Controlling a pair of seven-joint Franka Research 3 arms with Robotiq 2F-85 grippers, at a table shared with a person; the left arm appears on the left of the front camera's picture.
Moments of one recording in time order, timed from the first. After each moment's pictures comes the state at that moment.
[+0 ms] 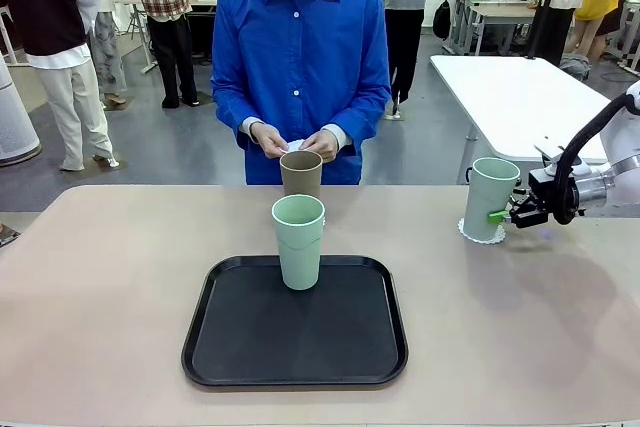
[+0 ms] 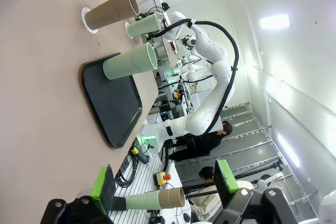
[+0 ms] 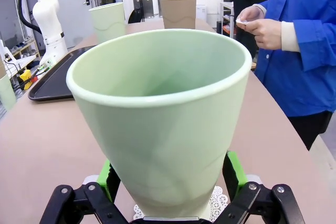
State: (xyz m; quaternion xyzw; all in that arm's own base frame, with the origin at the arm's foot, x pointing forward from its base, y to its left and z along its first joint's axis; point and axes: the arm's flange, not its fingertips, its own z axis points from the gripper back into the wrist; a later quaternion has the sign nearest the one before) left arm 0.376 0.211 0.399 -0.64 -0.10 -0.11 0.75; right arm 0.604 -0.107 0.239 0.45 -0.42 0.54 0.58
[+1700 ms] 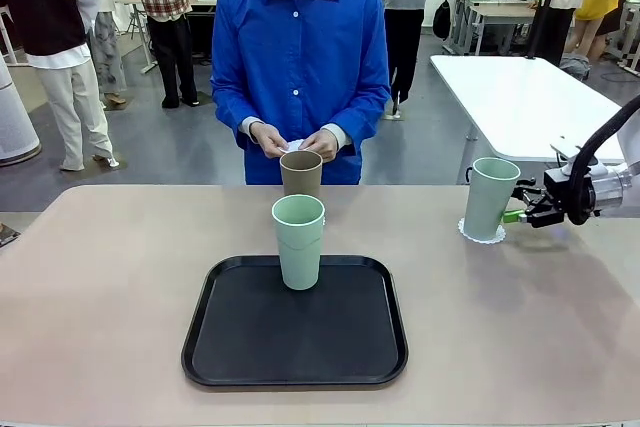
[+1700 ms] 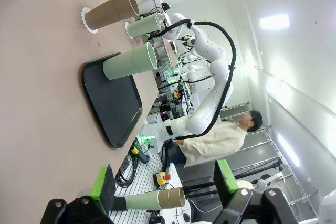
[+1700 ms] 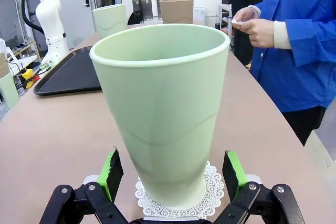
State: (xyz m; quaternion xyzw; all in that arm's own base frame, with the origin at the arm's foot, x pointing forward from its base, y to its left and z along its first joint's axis) left arm 0.376 0.211 0.399 -0.64 -0.10 -0.11 0.75; right arm 0.604 -0.139 0.238 0.45 -0.43 0.53 0.57
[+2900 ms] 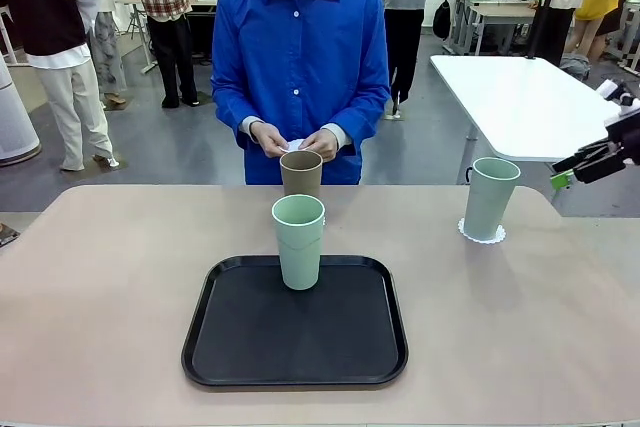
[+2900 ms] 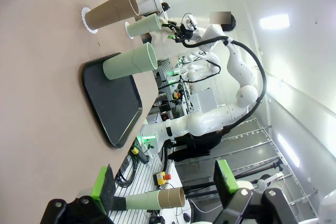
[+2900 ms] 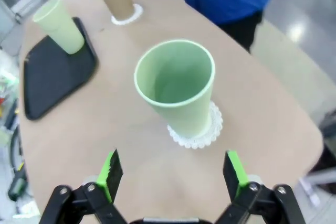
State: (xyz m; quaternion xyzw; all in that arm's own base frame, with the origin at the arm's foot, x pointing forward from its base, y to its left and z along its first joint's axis) left arm 0.376 0.211 0.399 -0.64 -0.10 -0.11 0.75; right arm 0.506 -0.150 0.426 0.25 -0.29 0.41 0.83
